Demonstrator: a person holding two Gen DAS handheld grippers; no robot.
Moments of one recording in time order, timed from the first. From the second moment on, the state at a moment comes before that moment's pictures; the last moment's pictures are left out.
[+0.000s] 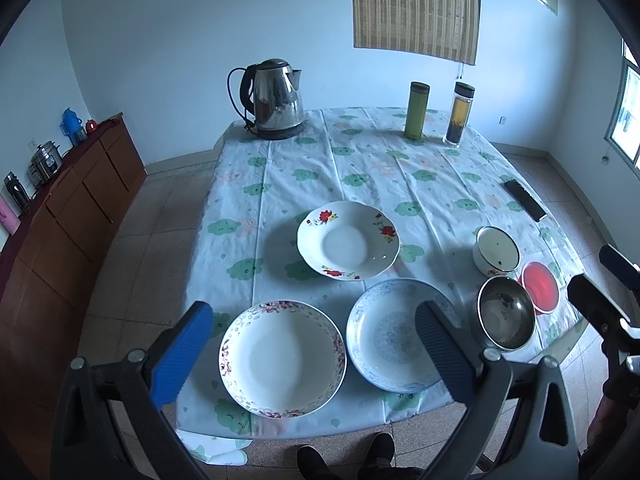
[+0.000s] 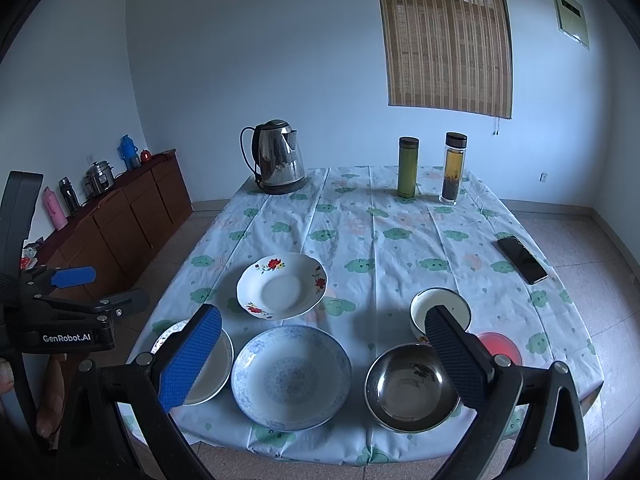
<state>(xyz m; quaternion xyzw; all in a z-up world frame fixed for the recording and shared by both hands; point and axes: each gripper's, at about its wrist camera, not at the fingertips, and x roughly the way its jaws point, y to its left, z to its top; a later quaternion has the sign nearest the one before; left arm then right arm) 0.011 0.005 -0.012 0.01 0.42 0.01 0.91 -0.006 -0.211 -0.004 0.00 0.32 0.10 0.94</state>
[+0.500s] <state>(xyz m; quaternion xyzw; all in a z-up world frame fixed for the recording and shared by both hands) 0.014 0.008 -0.014 0.01 0.43 0.01 0.90 -0.003 -0.208 -0.007 0.00 0.33 0.11 0.94</state>
